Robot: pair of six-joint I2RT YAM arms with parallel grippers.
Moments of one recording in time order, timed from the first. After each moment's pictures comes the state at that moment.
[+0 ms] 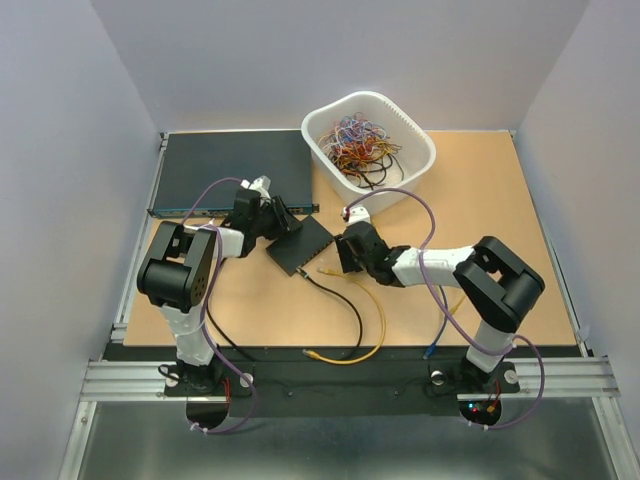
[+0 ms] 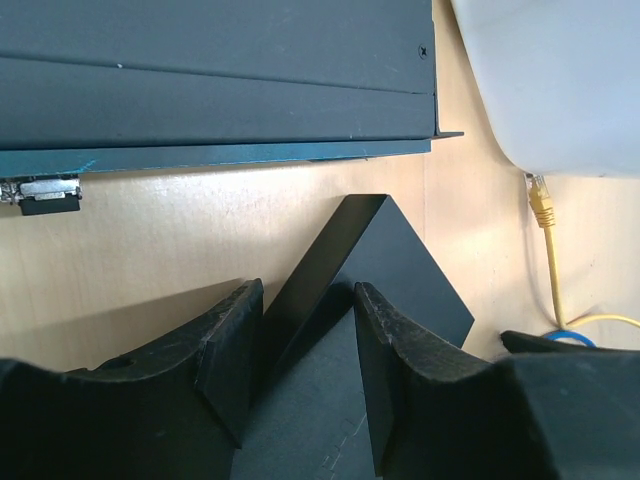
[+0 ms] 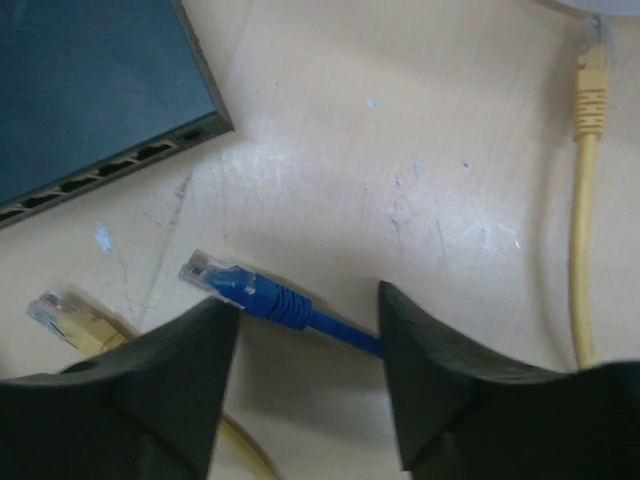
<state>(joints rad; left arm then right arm) -0.27 1.81 0.81 0.41 0.32 -0.64 0.79 1.75 0.87 0.12 0.36 0.31</state>
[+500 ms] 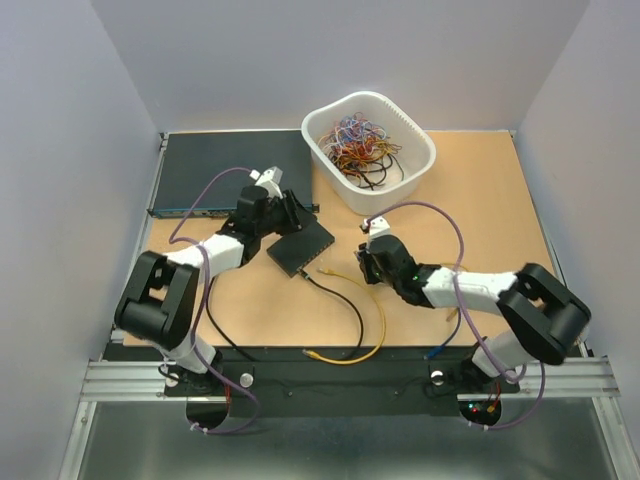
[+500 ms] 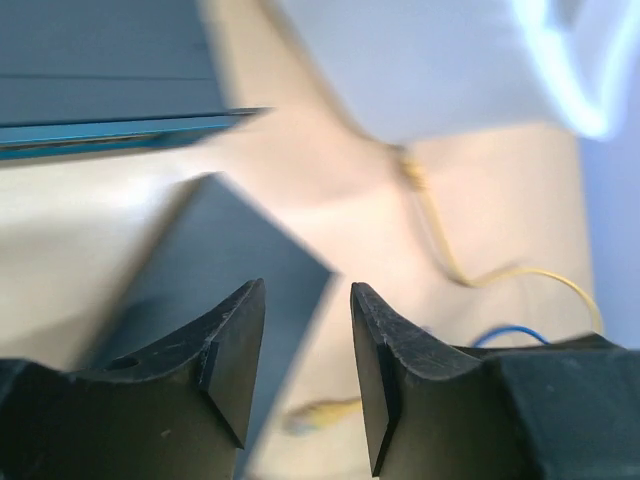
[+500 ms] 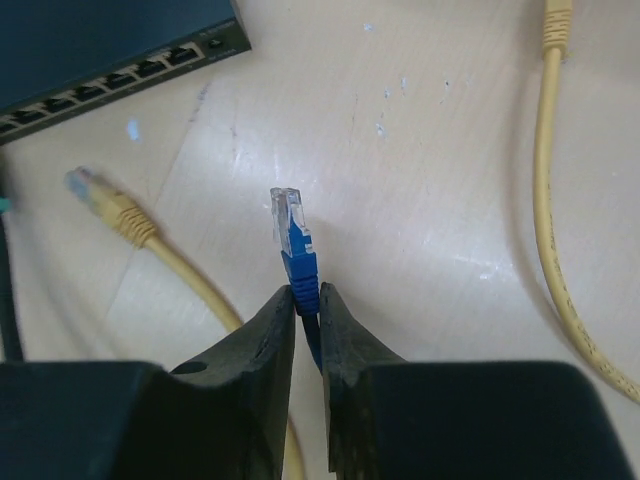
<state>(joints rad) -0.34 1.61 0.78 0.35 0.32 -0.66 0.79 1.54 0.65 0.22 0.27 0.29</state>
